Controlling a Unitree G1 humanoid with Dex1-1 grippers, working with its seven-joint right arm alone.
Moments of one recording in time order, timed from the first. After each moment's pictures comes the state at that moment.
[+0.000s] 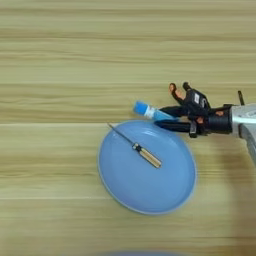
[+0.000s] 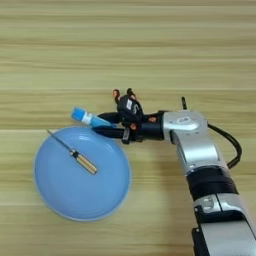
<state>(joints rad) -0.41 -0.50 0.06 0.44 0.11 0.01 1.28</state>
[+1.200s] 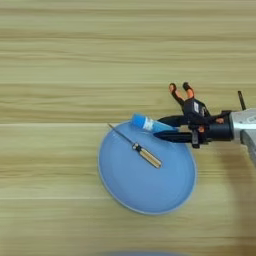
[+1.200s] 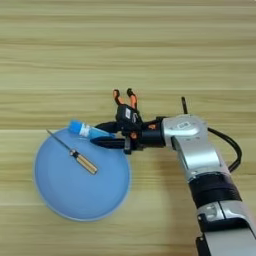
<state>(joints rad) -0.37 -0.52 0.09 0.39 0.12 0.01 1.35</state>
